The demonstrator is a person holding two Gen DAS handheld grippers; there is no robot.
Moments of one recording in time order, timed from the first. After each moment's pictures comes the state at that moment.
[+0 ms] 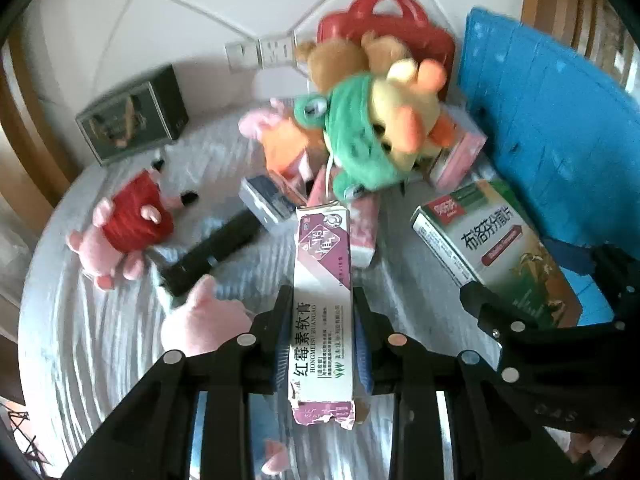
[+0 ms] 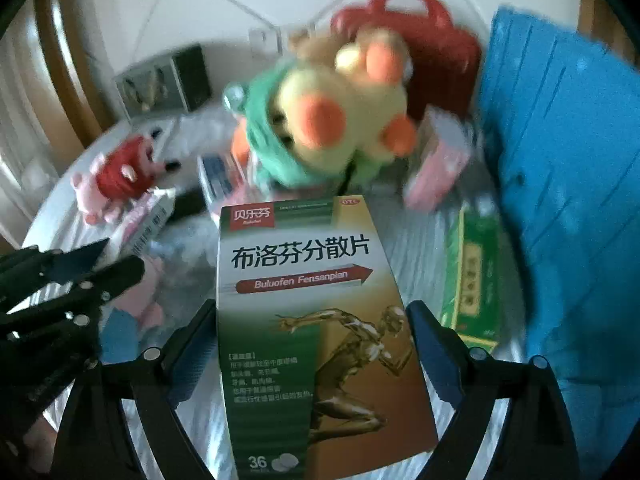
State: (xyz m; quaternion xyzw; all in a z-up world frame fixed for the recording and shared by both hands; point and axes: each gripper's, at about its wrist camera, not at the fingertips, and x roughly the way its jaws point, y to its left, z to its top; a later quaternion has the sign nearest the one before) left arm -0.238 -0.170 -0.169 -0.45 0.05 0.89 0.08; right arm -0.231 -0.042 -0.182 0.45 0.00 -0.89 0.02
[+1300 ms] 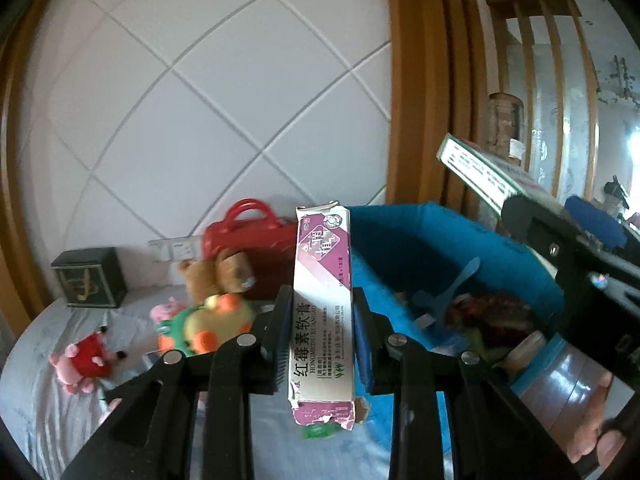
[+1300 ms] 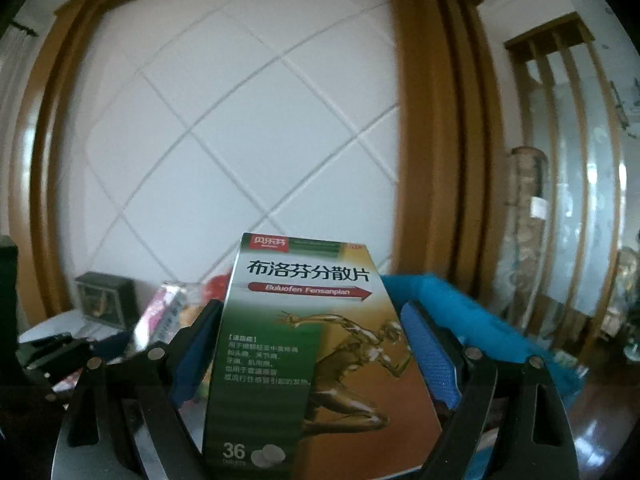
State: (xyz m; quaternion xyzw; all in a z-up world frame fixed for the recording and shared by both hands) left arm -0.116 0.046 0.024 -0.18 0.01 0.97 0.18; right arm -0.016 0.124 0.069 0.08 0.02 -0.99 -0.14
